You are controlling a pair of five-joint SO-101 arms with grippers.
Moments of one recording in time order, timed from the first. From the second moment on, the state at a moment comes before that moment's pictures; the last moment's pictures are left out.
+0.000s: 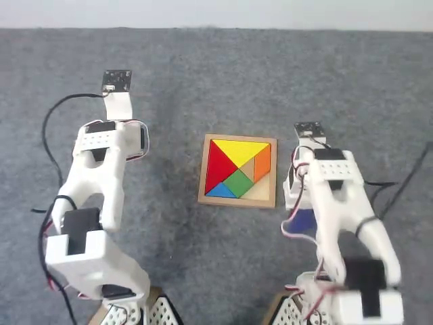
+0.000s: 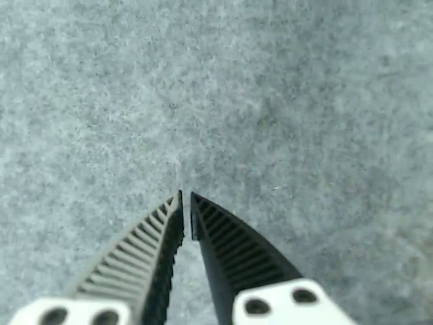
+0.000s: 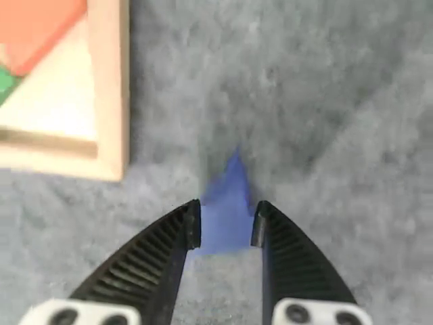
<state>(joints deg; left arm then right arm) -14.3 10.9 24.8 44.4 -0.3 -5.6 -14.5 42.5 69.0 1.4</state>
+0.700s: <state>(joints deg) -14.3 10.9 24.8 44.4 -0.3 -8.4 -8.4 50.9 60.7 2.6</state>
